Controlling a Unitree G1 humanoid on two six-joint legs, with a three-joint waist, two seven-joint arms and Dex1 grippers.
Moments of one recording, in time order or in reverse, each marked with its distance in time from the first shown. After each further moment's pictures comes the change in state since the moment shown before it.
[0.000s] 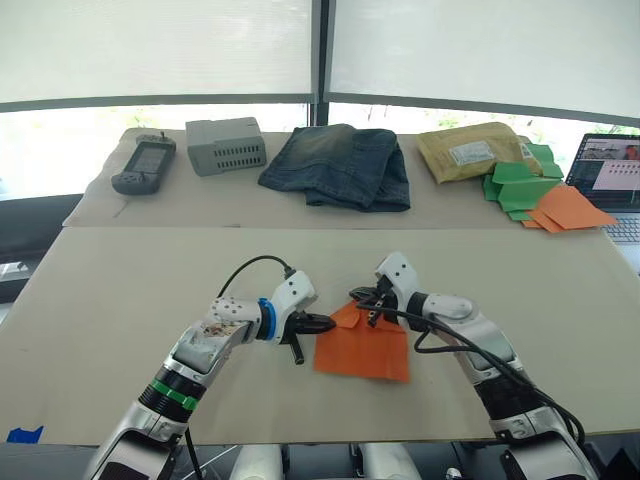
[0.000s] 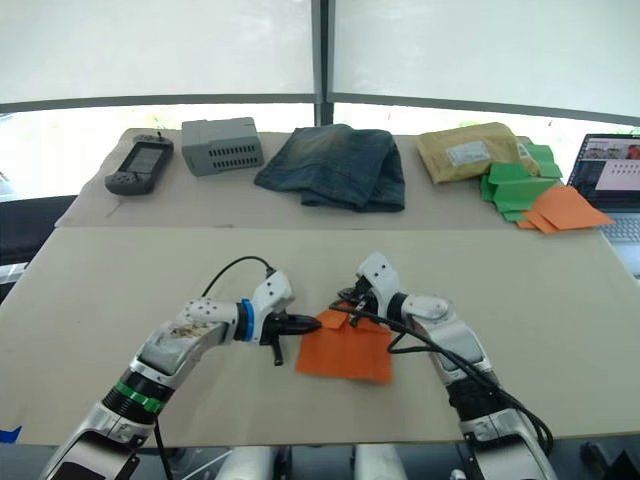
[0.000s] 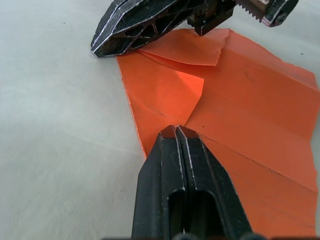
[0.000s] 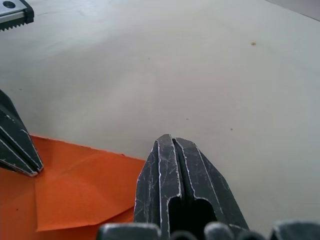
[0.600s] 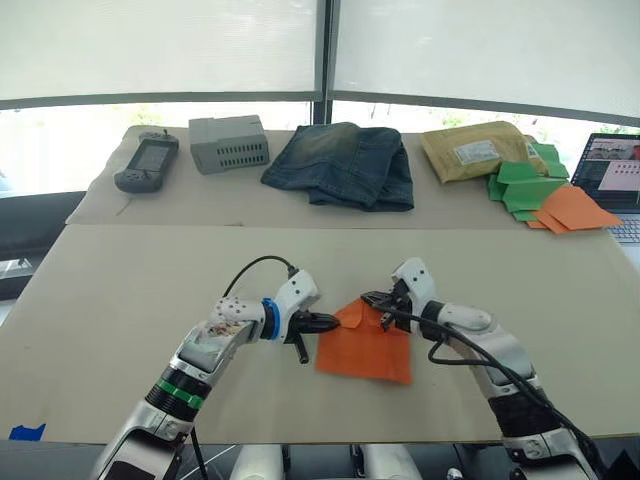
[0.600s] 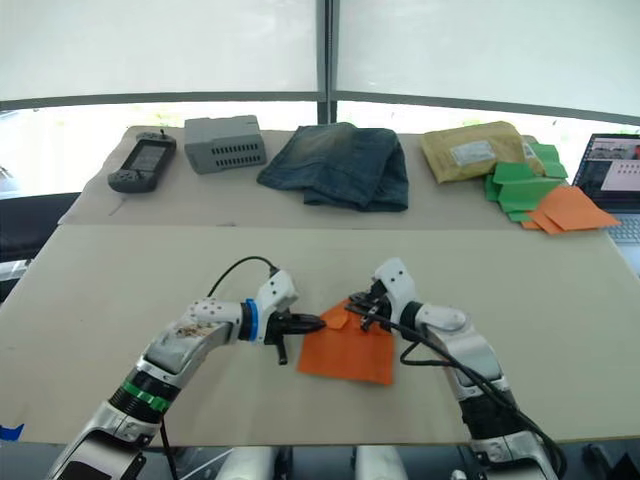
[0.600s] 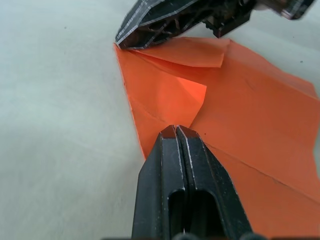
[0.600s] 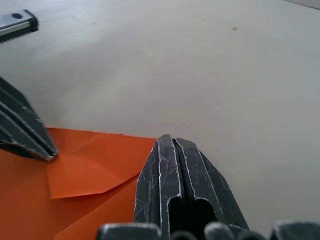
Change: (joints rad) left arm -0.010 -0.043 0.004 0.033 0.000 -0.020 0.000; right arm 0.116 -0.011 -0.057 -0.173 0.060 0.083 0.001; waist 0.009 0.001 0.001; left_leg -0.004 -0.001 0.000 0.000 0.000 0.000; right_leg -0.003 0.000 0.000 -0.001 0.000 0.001
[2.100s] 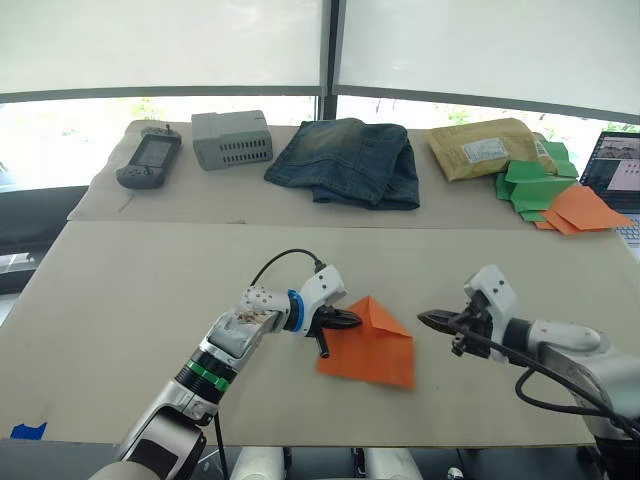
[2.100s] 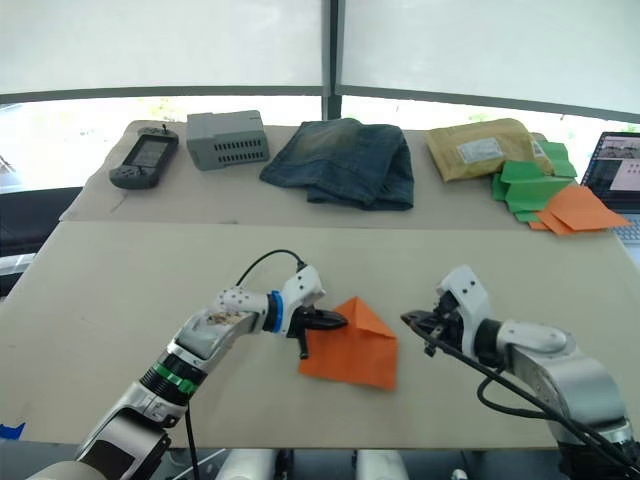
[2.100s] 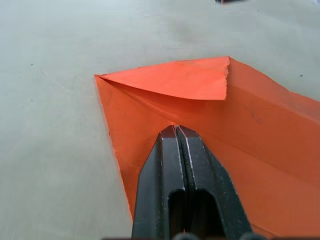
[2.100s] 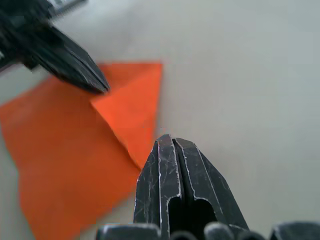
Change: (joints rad) left arm -0.120 -0.091 -0.071 0.110 0.059 -0.018 -0.032; right arm 0.275 -0.364 -0.281 -0.331 0.258 0.276 0.077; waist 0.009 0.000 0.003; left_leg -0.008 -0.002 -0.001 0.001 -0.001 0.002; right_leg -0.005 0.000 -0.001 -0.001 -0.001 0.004
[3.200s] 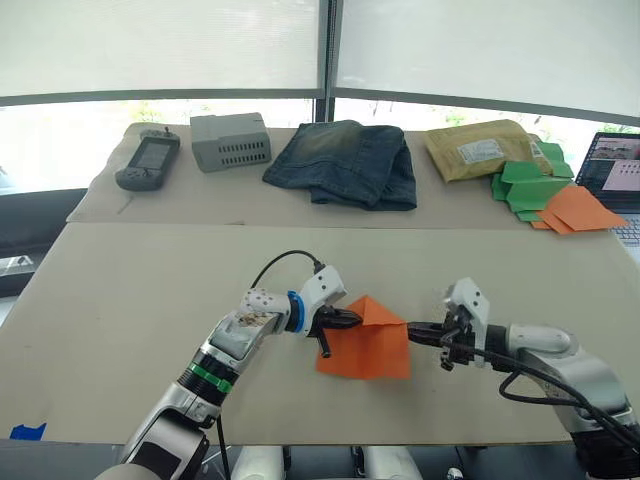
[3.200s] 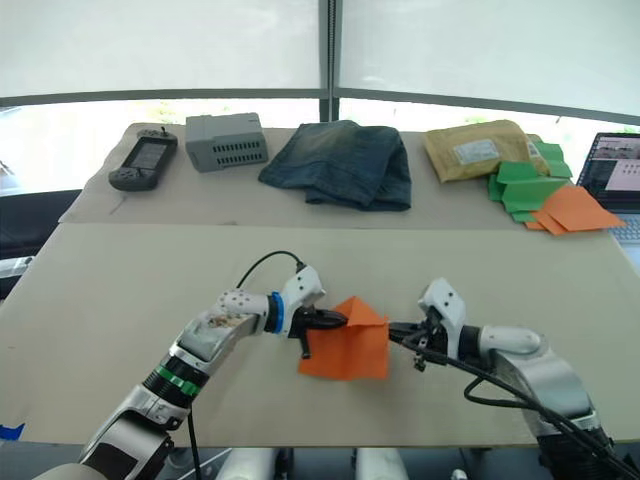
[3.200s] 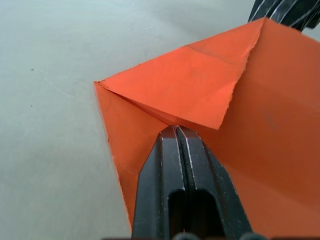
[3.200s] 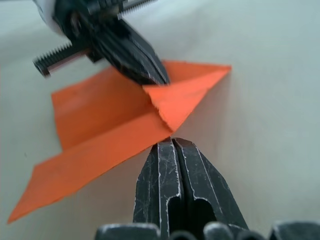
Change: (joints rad) left arm 0.022 -0.015 0.015 0.000 0.008 -0.023 0.018; right arm -0.089 0.064 0.123 0.150 0.017 -0.245 0.187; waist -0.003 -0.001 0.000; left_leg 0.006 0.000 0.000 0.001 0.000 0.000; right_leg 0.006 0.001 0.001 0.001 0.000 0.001
